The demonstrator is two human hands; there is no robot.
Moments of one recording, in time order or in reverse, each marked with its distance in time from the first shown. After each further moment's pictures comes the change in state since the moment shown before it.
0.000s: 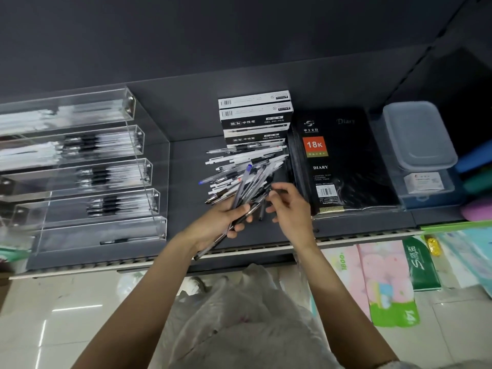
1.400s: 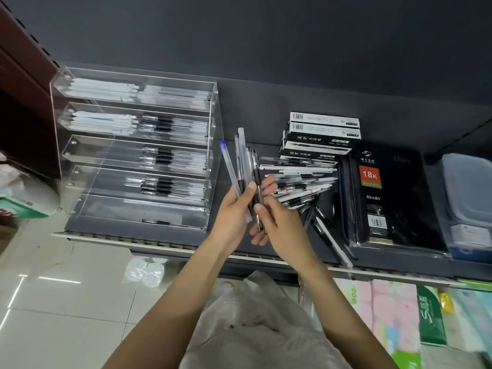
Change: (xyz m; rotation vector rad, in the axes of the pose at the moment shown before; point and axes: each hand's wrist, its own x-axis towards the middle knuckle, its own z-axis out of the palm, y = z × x) left_hand -0.043 0.000 -0.040 -0.641 0.317 0.455; right_hand -0.049 -0.074 0.083 -0.280 -0.451 -0.253
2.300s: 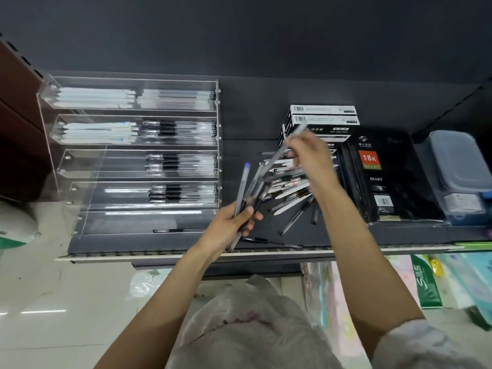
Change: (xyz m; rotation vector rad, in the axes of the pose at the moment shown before) left_hand -0.004 0.004 -0.079 0.381 -0.180 -0.179; right_hand 0.076 -0.037 -0.028 0.299 0.445 0.087
